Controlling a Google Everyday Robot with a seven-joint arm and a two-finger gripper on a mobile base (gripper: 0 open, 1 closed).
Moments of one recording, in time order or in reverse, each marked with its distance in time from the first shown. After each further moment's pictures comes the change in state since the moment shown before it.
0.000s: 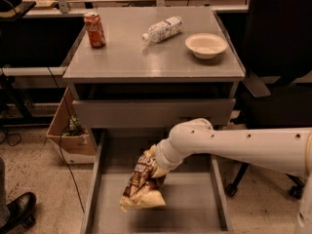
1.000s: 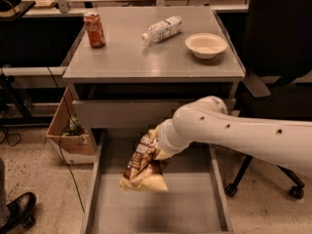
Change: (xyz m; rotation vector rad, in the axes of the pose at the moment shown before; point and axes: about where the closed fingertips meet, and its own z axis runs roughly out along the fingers) arm -0.025 -0.032 -0.108 0.160 0.083 0.014
